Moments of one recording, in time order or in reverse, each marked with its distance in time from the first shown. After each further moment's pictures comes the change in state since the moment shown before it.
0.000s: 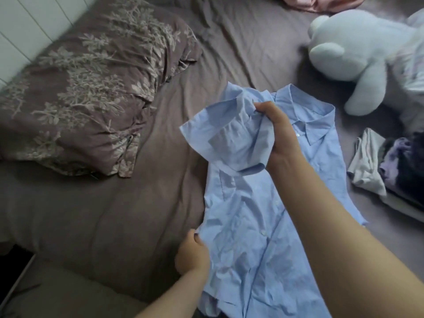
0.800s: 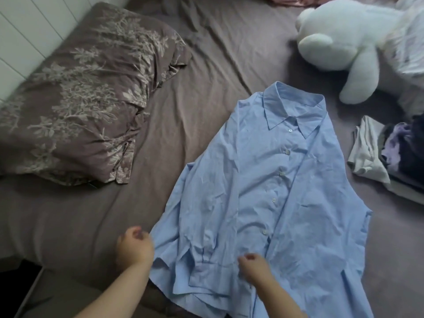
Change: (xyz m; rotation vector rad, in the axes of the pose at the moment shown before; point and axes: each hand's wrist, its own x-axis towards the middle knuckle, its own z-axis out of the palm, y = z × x) left_hand 0.071 -0.053 -0.081 -0.140 0.323 -0.086; right_hand -0.101 0.213 -0.179 -0.835 0.568 0.563
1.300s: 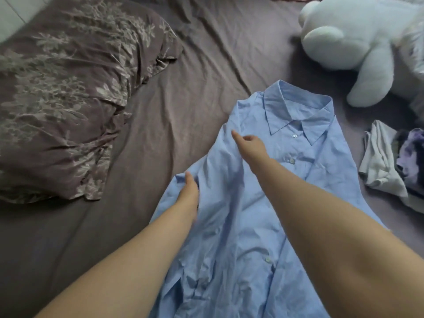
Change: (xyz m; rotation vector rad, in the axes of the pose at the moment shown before) left_hand -0.016 0.190 0.080 -0.503 -0.642 -0.258; right_hand 0.125 -0.266 -0.045 -0.016 0.222 -0.563
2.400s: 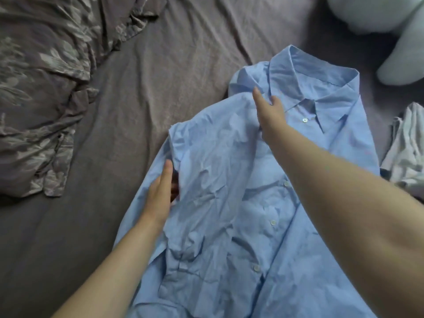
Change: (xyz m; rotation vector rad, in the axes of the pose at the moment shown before) left_hand 0.030 -0.018 -0.004 0.098 0.003 0.437; right_hand 0.091 0.009 -0.031 0.298 0.091 0.056
